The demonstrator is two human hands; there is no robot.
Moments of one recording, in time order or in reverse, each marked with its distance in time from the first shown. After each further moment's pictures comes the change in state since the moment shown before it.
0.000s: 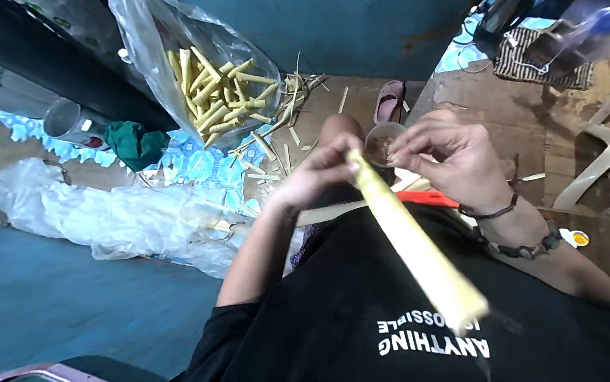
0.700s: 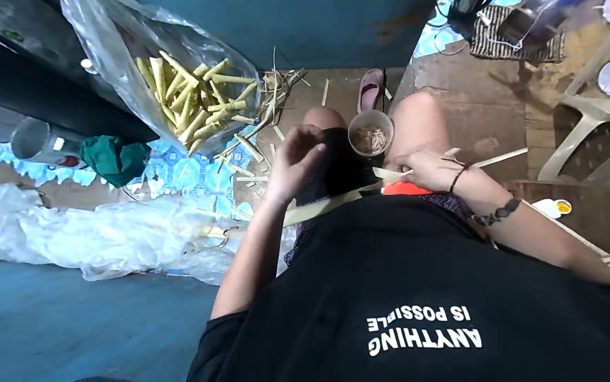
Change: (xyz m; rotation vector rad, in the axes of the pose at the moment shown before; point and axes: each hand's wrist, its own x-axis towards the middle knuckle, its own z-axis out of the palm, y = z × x) left_hand -0.001 -0.036 -0.014 0.490 0.384 -0.034; right_hand -0.042 0.100 -0.021 -0.697 -0.680 0.650
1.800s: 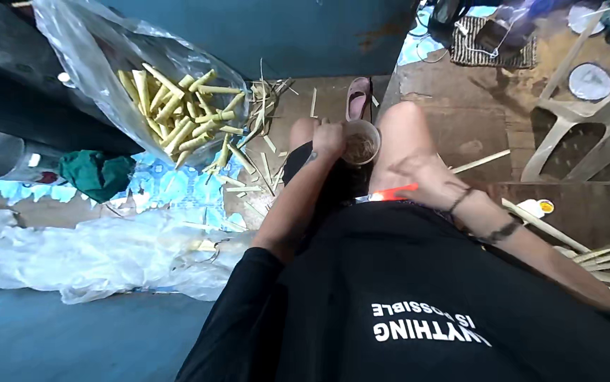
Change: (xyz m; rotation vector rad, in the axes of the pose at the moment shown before) left_hand 0.140 -0.089 0.095 1.113 -0.321 -0.175; right_hand -0.031 0.018 0.019 -0.047 0.310 -0.024
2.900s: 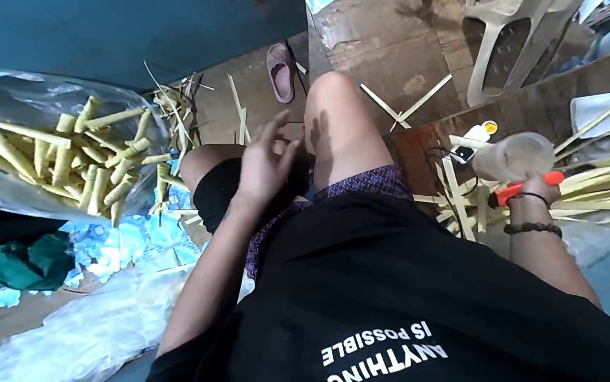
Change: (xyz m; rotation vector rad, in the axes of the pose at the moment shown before) left_hand -0.051 0.045 -0.031 -0.510 0.068 0.385; right_hand -0.269 0.194 0.103 0.910 1.313 1.862
